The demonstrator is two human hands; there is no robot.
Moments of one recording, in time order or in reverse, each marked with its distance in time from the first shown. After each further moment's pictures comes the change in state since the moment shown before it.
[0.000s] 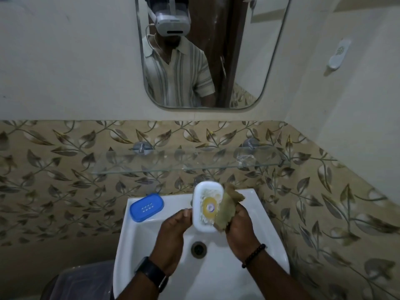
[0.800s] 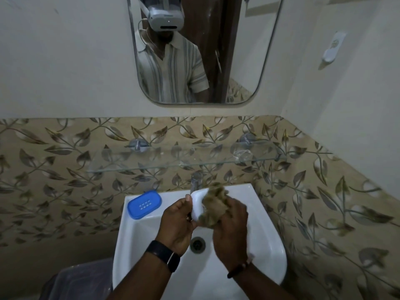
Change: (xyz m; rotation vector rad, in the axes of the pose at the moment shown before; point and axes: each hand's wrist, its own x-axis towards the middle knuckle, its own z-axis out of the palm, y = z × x) left_hand 0.015 0.026 0.025 -0.240 0.148 -0.297; right_hand -0.018 0.041 -0.006 -1.207 0.335 -0.918
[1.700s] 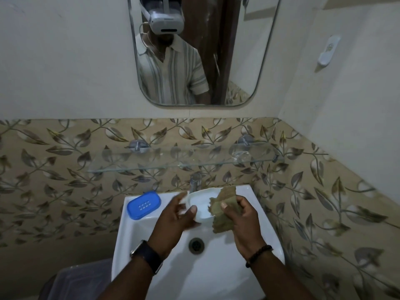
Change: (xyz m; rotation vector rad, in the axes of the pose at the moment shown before) left_hand -0.006 -0.001 -0.029 0.496 -0.167 0.254; right_hand 0.027 0.027 -0.026 0.981 -0.205 0.852
